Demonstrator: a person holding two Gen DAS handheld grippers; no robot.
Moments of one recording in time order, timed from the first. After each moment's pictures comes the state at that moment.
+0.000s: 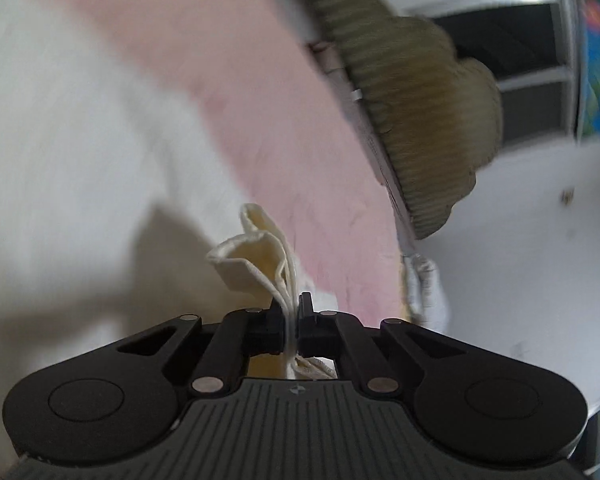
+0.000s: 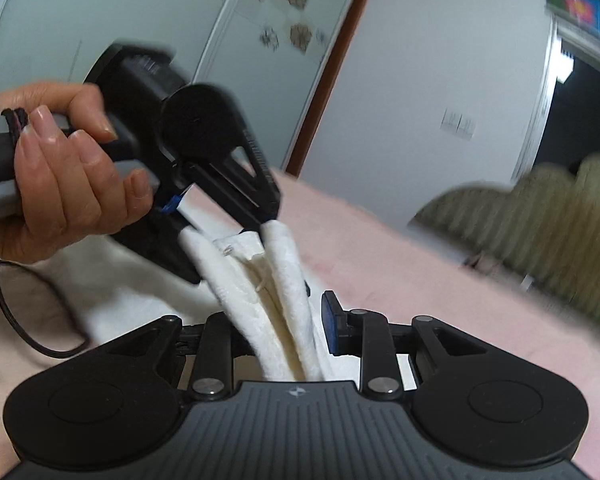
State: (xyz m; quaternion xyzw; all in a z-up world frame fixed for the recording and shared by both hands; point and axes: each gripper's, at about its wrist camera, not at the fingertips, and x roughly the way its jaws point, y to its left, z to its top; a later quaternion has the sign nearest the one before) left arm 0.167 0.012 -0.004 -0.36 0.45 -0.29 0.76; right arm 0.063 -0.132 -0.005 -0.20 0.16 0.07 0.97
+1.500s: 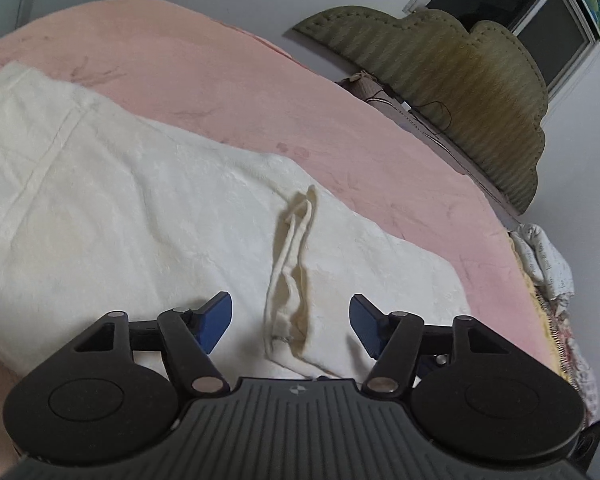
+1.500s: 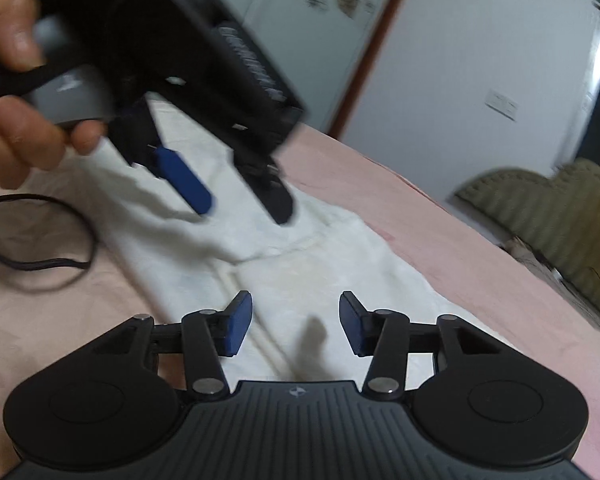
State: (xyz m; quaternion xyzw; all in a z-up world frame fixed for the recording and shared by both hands) left arm 0.081 0.061 0.012 -0.20 0.42 -0.19 0.86; right arm 0.051 -0.095 -0.033 -0.22 0.23 0.12 0.94
